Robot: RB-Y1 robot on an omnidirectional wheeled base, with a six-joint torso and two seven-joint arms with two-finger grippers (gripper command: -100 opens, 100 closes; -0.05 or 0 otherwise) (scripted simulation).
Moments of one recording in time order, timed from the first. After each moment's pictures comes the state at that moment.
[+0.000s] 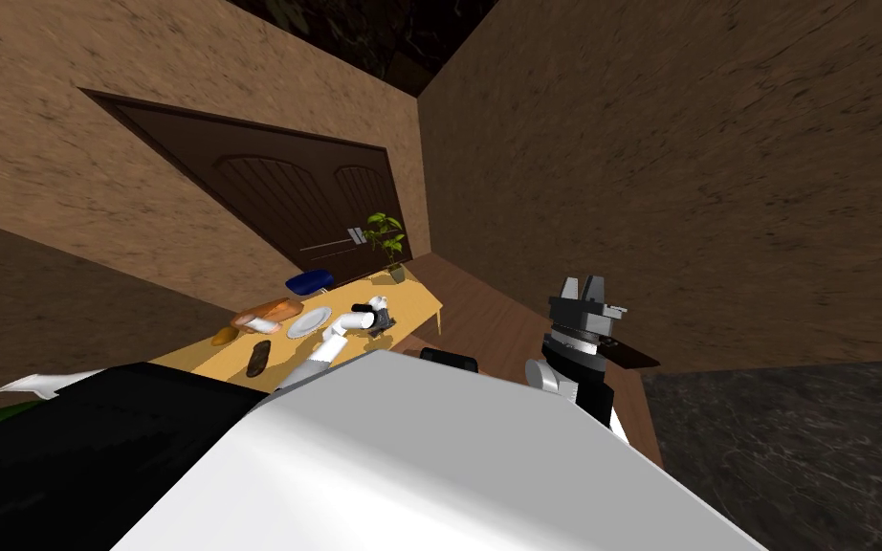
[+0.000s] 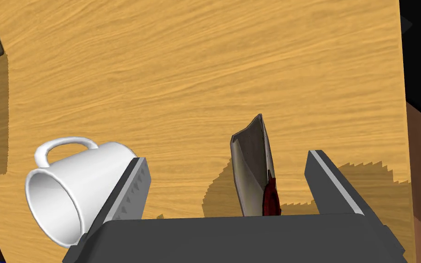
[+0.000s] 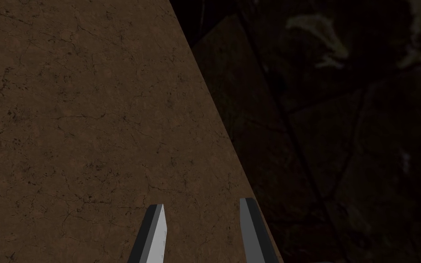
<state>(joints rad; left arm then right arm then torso) 0.22 0.58 0.08 -1.55 0.65 0.91 0.48 0.52 -0.04 -0.04 -2.25 -0.09 -0.59 0.00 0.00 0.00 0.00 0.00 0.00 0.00</state>
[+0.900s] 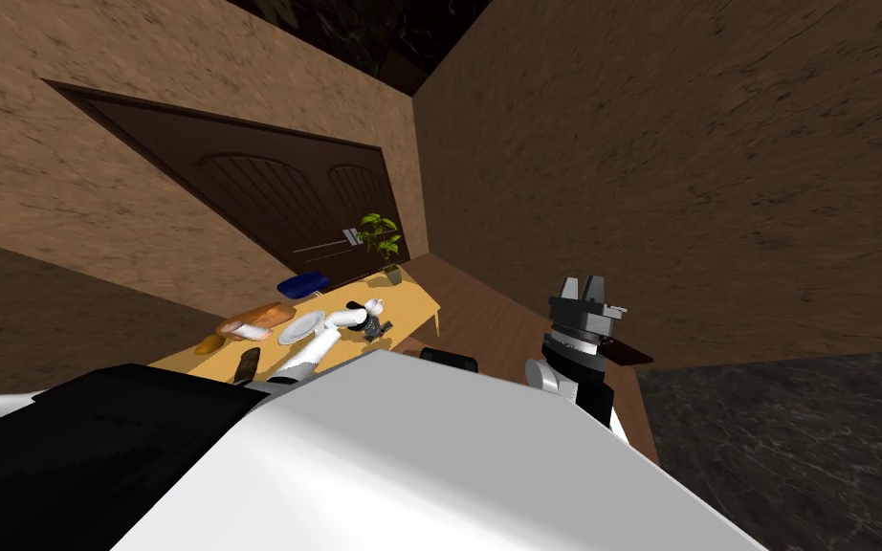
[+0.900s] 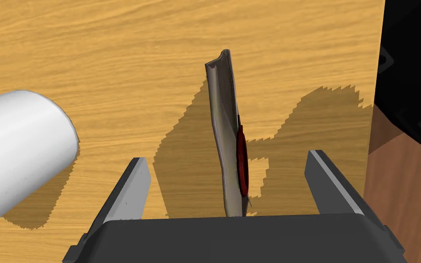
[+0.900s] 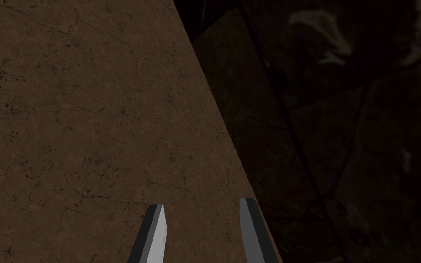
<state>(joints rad) 0.17 0.67 0.09 -1.38 0.74 1.13 0.54 0.52 -0.04 -0.04 -2.25 -0.09 -0.59 0.00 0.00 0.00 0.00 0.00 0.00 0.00</state>
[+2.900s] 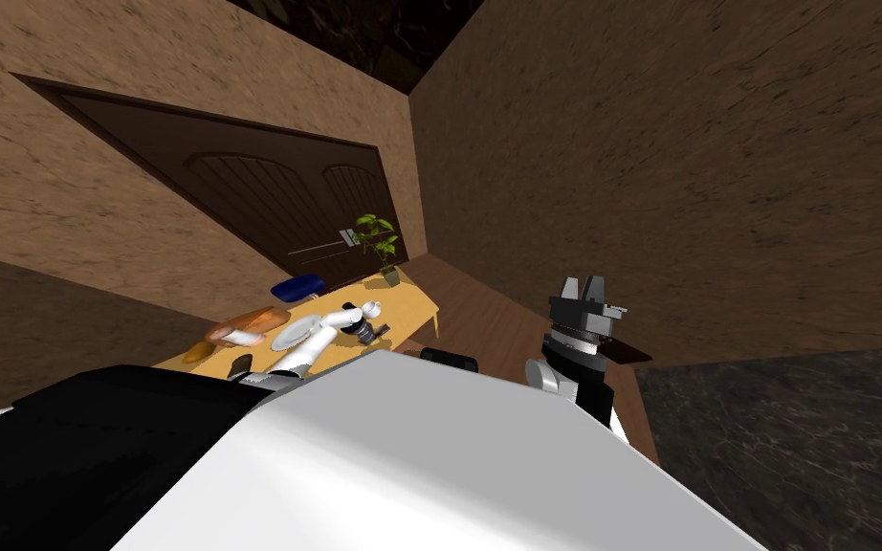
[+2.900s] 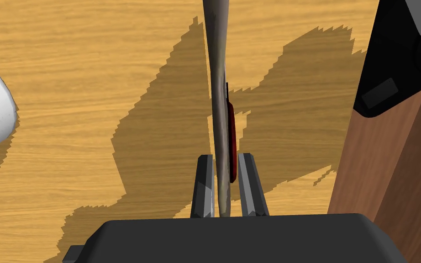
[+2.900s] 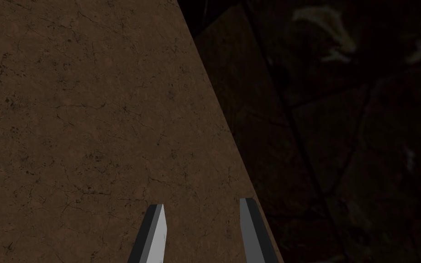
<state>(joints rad) 0.12 0.71 0.10 -1.23 0.79 1.25 0.55 0.52 -0.04 -0.04 -2.25 -0.09 -0.59 0.00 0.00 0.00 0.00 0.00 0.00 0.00</state>
